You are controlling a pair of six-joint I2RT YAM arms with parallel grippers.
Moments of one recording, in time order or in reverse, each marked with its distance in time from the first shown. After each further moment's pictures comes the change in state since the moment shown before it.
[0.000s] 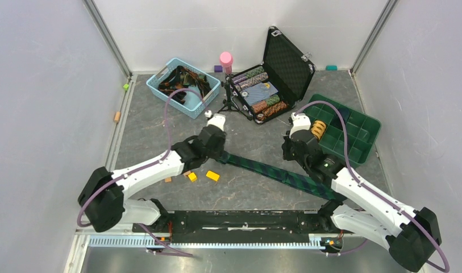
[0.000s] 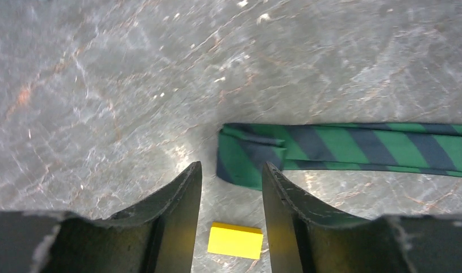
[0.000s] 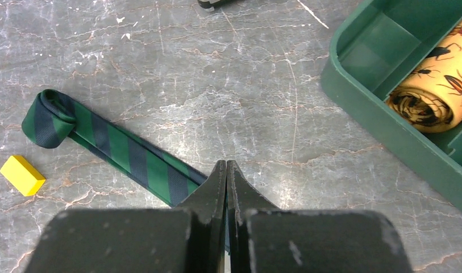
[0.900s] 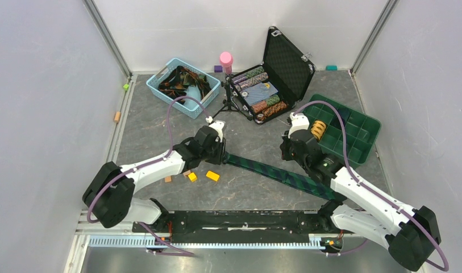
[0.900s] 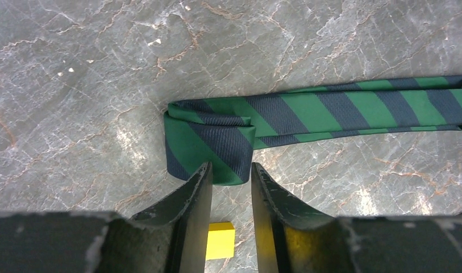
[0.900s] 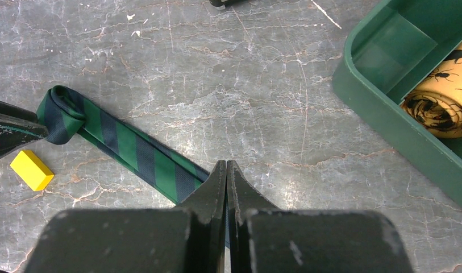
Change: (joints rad) left arm 0.157 0.028 -0.146 0.146 0.383 -0.026; right arm 0.000 0.014 0.000 0.020 -0.038 0.000
